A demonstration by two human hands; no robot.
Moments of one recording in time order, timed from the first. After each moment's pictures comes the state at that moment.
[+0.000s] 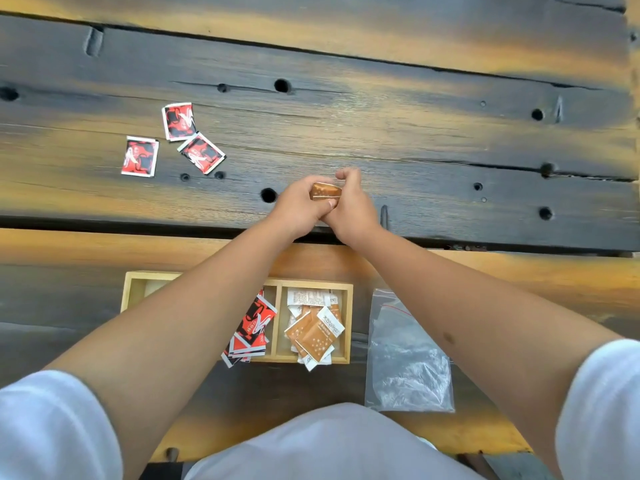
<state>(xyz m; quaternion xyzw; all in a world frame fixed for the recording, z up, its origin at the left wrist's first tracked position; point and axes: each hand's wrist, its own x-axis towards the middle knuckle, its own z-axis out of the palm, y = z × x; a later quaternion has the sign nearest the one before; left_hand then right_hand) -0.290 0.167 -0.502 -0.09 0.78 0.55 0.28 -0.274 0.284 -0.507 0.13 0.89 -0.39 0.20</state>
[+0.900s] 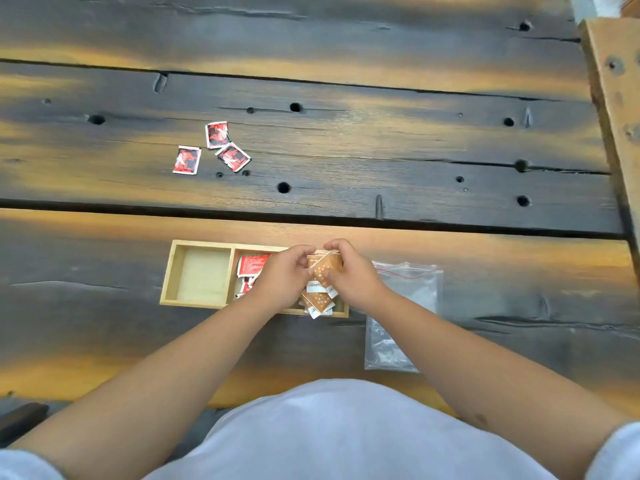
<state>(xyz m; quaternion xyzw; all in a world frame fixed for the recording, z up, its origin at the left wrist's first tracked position) -0.126 0.129 -0.442 -0.10 0.84 0.45 0.29 -0.116 0.281 -0.450 0.09 0.84 -0.47 0.26</state>
